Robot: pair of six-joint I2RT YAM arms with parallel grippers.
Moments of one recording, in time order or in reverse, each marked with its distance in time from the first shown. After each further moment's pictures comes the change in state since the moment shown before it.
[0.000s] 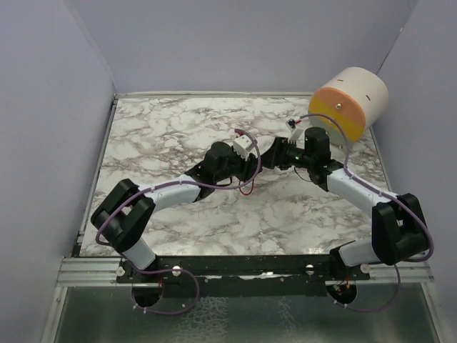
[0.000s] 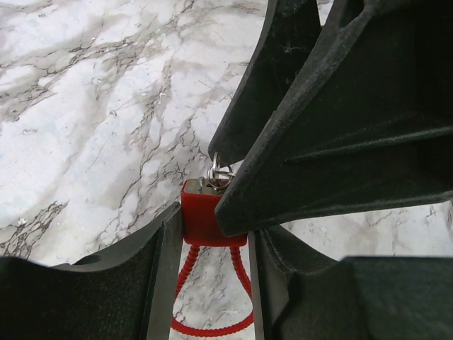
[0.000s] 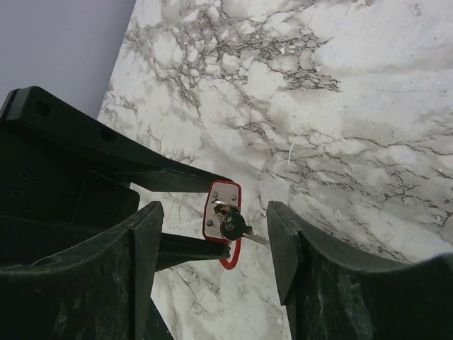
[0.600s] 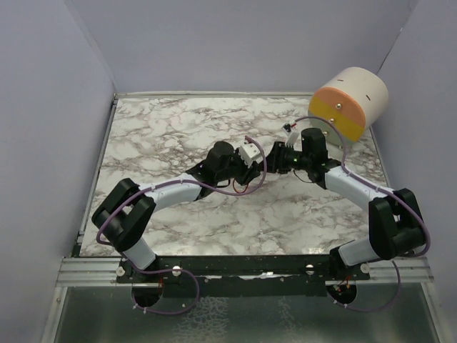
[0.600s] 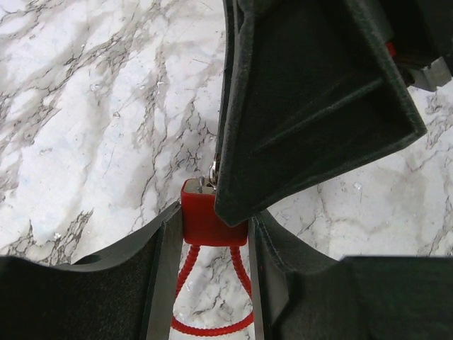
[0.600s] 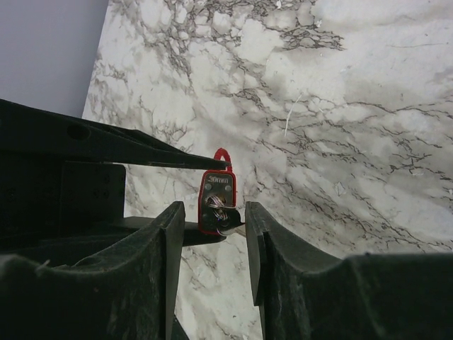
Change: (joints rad) left arm -0.001 0.012 0.028 -0.100 0.054 0.263; right arm 0.000 0.045 0.024 -0.103 -0.042 -0.037
